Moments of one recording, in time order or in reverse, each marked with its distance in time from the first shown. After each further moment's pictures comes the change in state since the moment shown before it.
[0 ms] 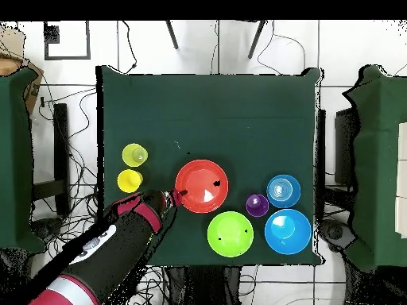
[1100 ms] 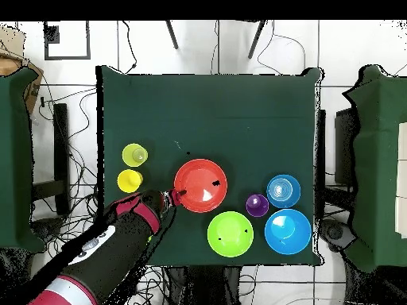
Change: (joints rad) arm 0.005 0.000 0.000 0.000 0.010 0.001 0.000
